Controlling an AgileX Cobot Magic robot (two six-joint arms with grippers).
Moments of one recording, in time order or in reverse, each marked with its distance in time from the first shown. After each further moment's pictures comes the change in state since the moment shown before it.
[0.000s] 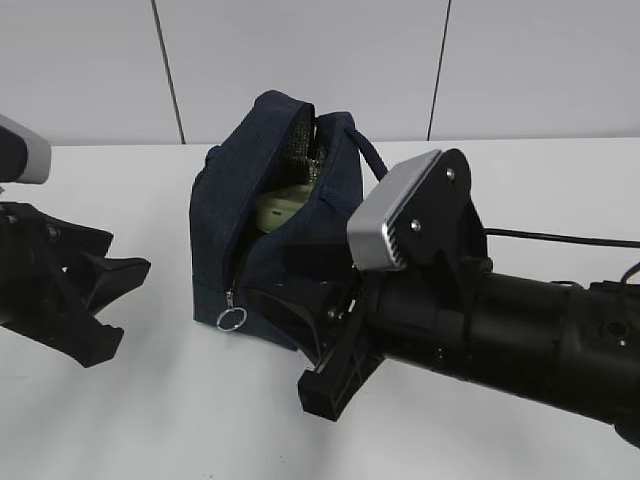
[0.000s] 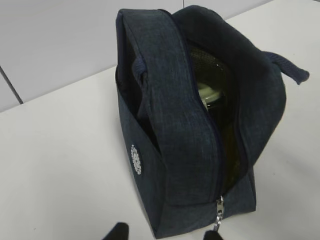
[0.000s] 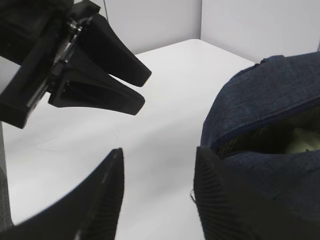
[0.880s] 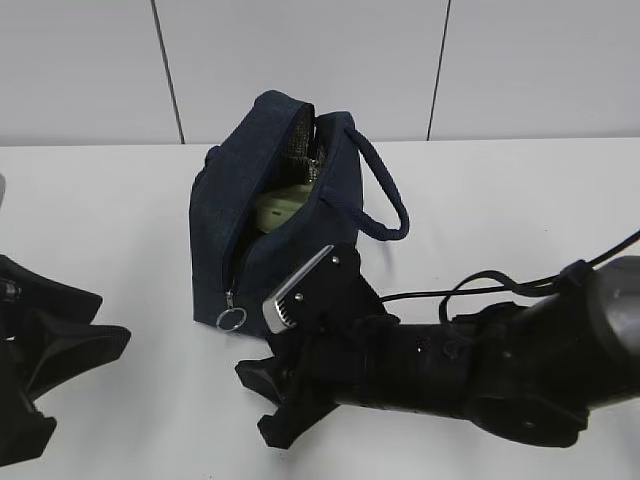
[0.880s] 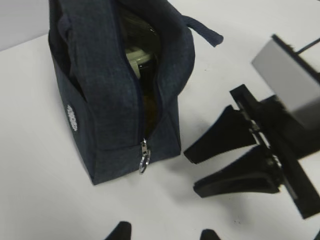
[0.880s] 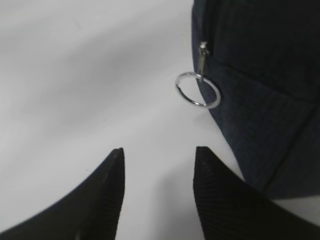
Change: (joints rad) left arm 0.000 -0.185 0.000 -0.040 0.369 0.036; right arm 0.001 0.395 -0.170 -0.011 0.124 0.033
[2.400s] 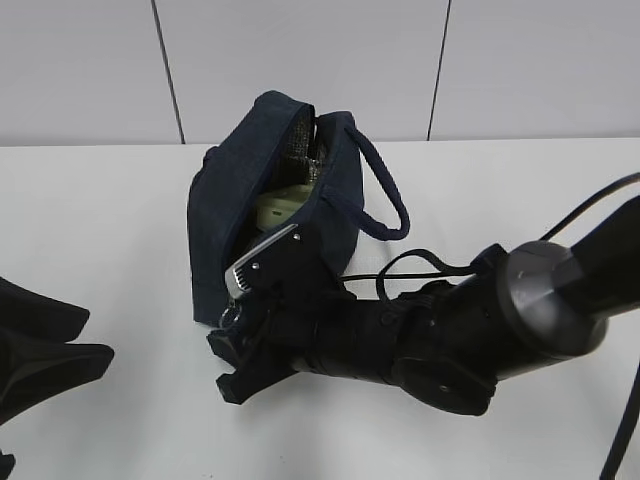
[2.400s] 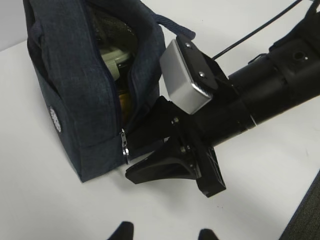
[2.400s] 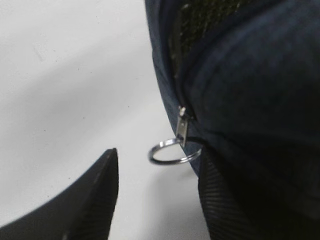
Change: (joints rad) left arm 0.000 -0.077 0.000 0.009 0.090 0.027; right arm 0.024 0.115 -0.184 0.119 0.065 -0.027
